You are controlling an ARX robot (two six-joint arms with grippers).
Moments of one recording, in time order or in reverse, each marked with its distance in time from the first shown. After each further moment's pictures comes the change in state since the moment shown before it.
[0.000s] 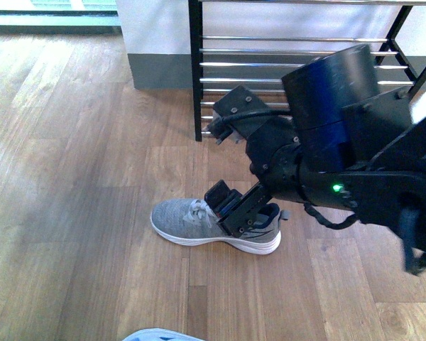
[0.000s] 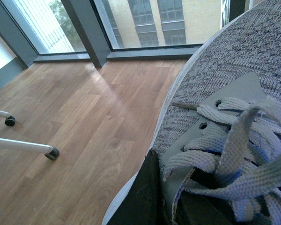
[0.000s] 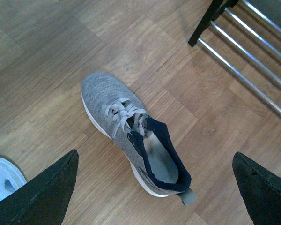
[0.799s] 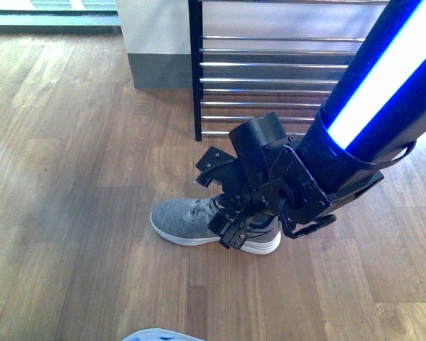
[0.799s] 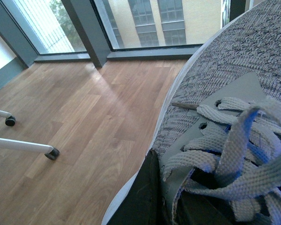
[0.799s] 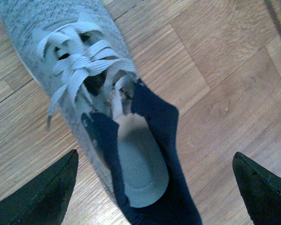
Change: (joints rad) left arm 0.000 0.000 0.000 0.000 0.000 0.000; right arm -0.023 0.405 0.397 -0.181 0.133 -0.203
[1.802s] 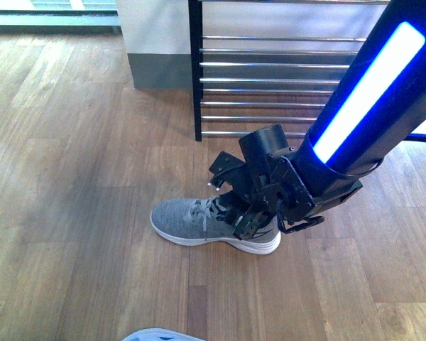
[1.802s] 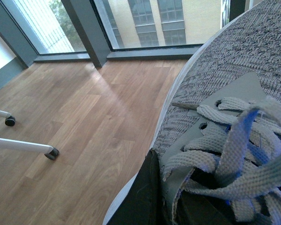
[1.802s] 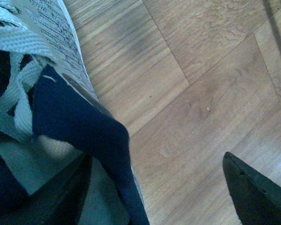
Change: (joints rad) left arm 0.000 0.000 0.000 0.000 0.000 0.000; right arm -0.050 0.194 0.182 0.035 0.071 -0.102
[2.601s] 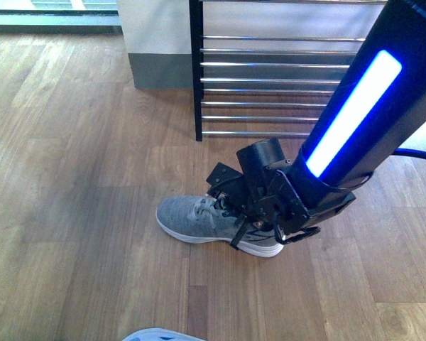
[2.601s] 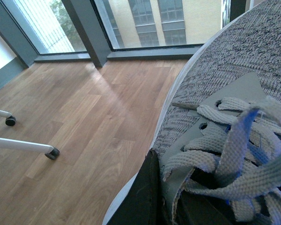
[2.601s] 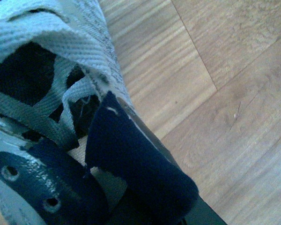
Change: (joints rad) left arm 0.000 0.000 0.000 0.000 0.000 0.000; right arm -0.019 -0.011 -0.063 0.055 -0.023 -0.002
